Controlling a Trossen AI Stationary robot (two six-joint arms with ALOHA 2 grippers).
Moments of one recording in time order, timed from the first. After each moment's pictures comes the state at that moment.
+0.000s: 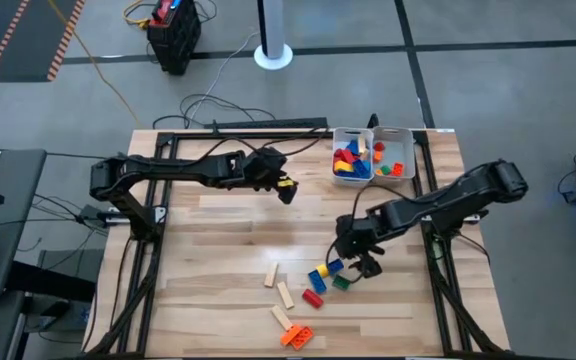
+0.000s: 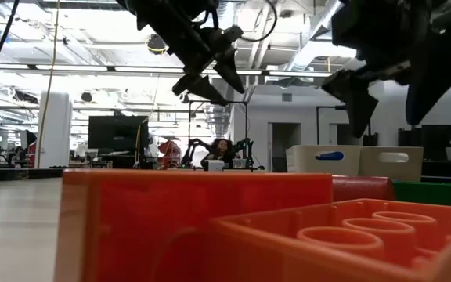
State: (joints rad) left arm 0.20 1.62 1.25 -0.28 -0.20 -0.52; right arm 0.24 1.44 0.90 -0.59 -0.13 -0.10
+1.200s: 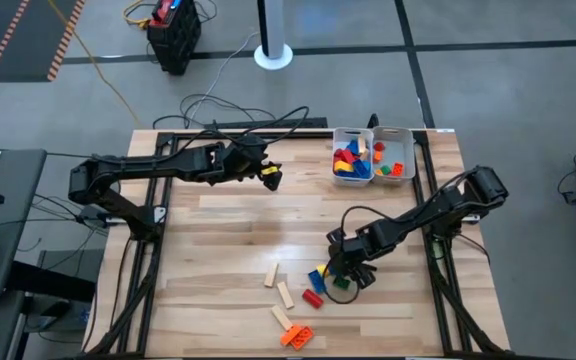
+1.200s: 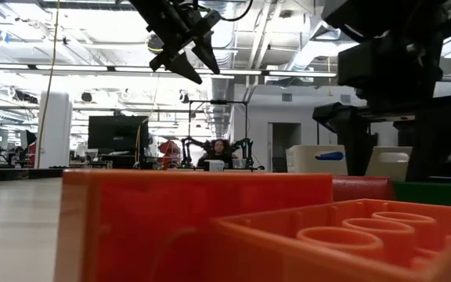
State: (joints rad) left arm 0.22 1.46 1.25 -0.42 -0.40 -0.49; right arm 0.32 1.63 0.84 -0.38 -0.02 -0.22
